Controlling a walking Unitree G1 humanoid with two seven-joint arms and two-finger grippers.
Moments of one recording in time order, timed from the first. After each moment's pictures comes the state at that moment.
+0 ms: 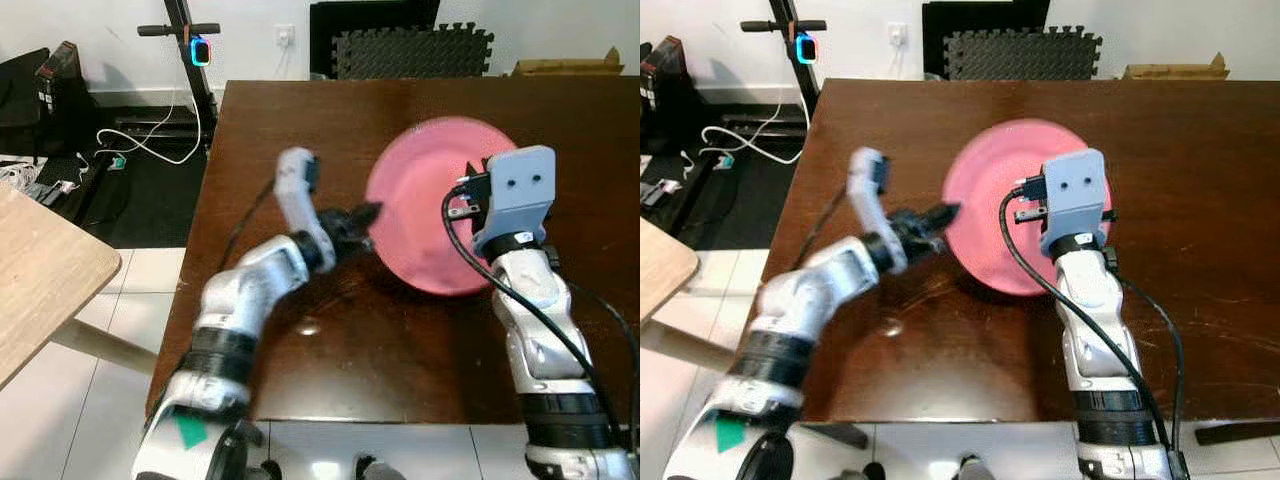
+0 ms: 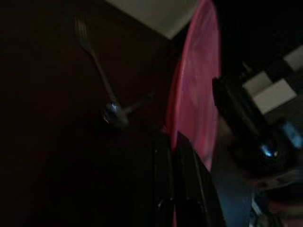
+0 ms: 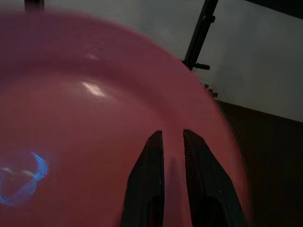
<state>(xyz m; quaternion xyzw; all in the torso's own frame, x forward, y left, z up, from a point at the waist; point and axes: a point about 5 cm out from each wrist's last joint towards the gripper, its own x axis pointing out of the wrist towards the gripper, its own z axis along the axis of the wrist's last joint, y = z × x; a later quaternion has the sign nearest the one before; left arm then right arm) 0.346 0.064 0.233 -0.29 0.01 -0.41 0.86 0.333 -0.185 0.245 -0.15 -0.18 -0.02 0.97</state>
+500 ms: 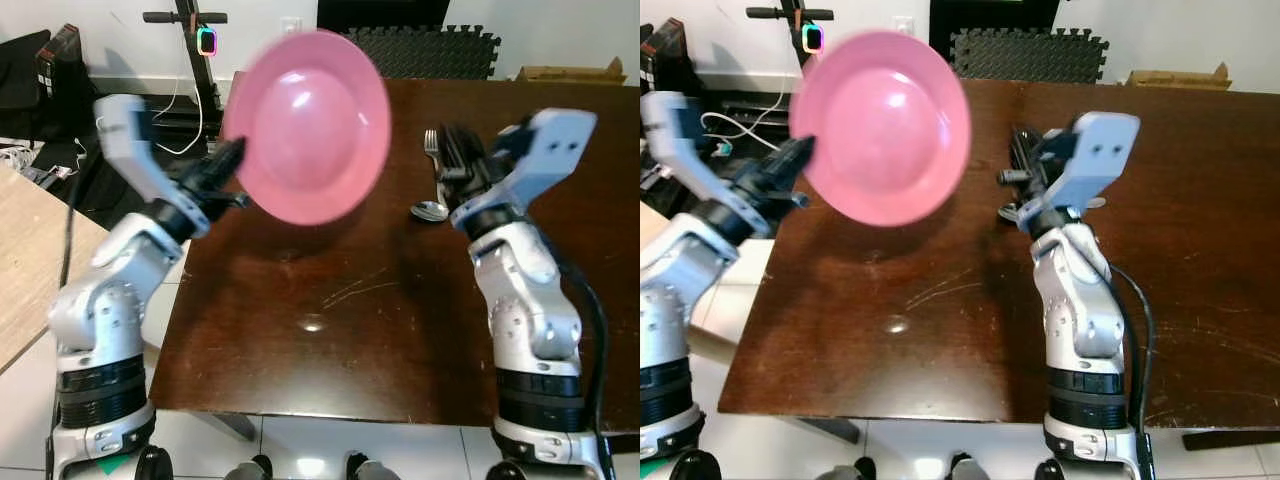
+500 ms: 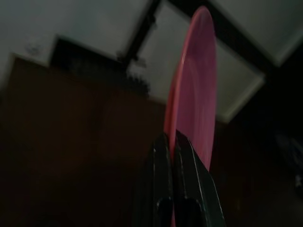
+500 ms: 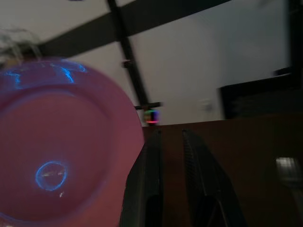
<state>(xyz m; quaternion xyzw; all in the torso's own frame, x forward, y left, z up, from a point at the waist) 0.308 0.170 0.290 -0.25 -0.16 -0.27 0.91 0.327 -0.153 0.284 0.16 -0.23 0.17 0.95</state>
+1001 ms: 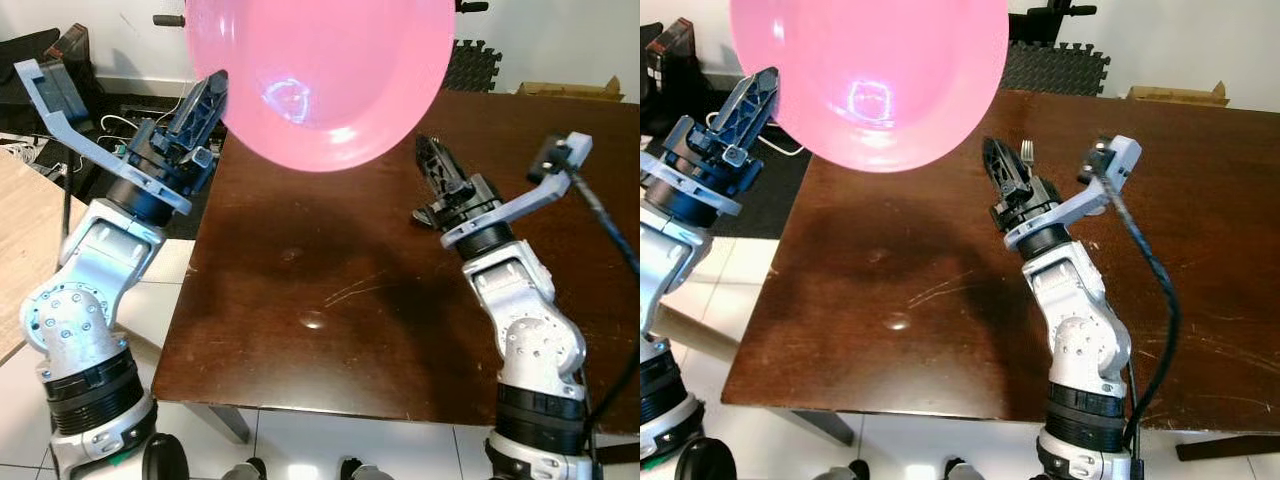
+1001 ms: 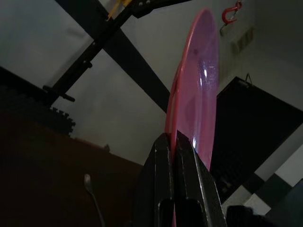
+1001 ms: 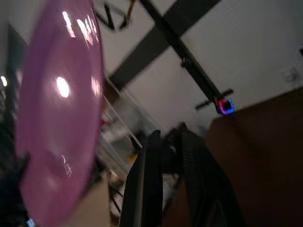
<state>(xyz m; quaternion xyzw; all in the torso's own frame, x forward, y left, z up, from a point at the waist) 0.291 0.158 0.317 -0.38 -0.20 -0.36 0.83 0.312 -0.149 0.272 0.36 -0.21 0.27 0.87</state>
